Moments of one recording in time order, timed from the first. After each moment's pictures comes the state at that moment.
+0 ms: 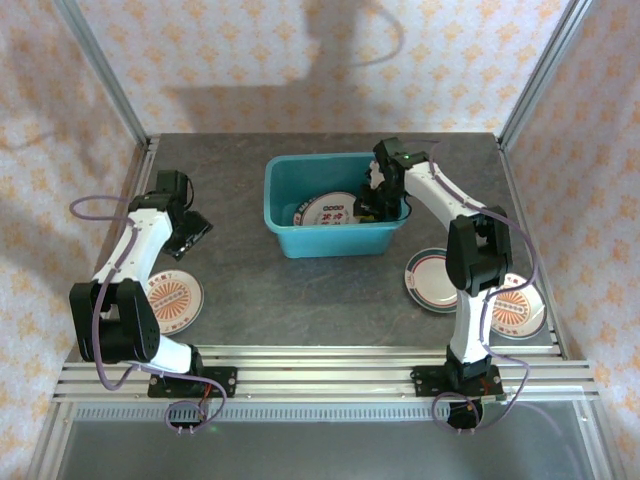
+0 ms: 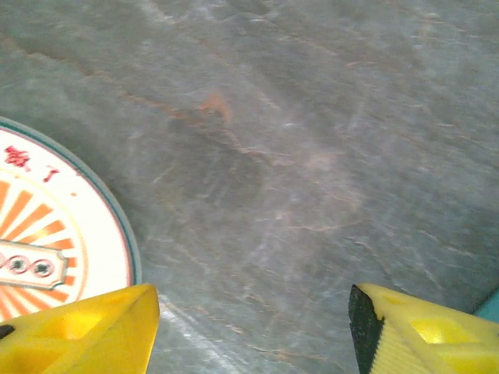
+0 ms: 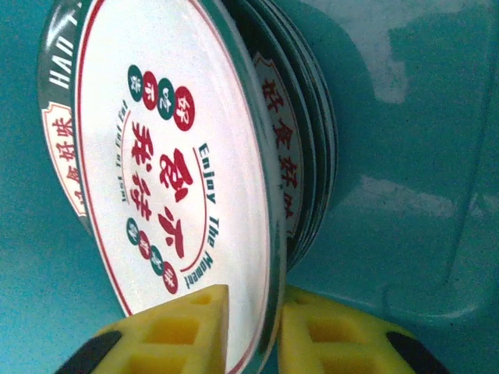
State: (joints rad) left arm 0.12 1.45 1.12 -0.95 -0.07 -0.82; right arm 0.33 2.00 1.68 -0.99 -0.42 0.40
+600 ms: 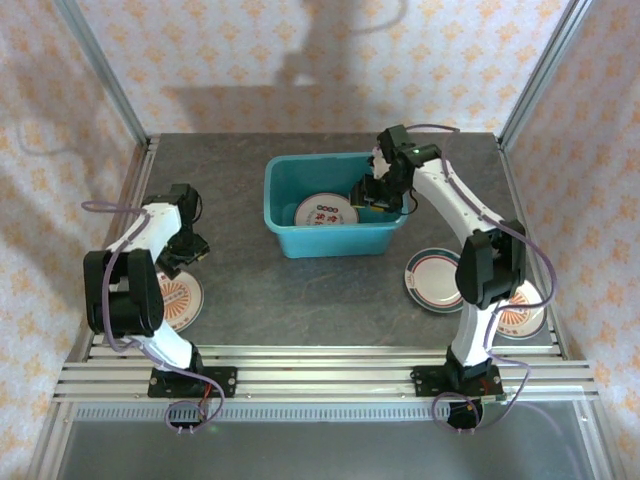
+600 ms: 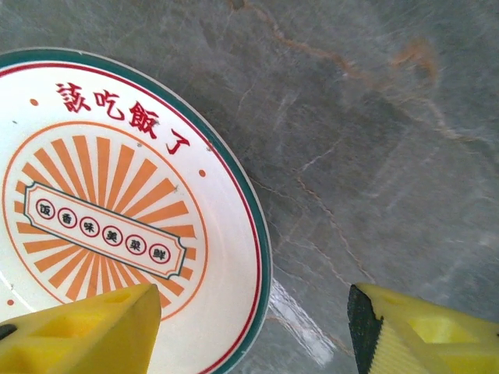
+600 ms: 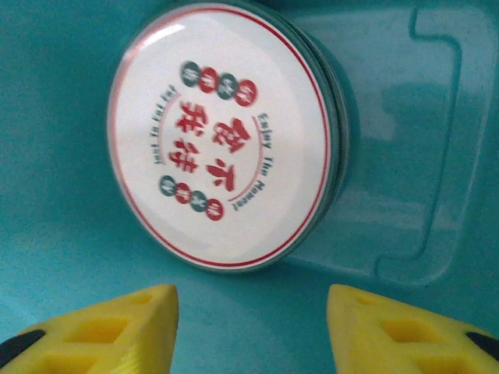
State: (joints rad) left arm 0.12 1.64 1.10 -1.07 -0.21 -0.83; right arm 0.36 1.86 1.72 -1.04 -0.36 0.36
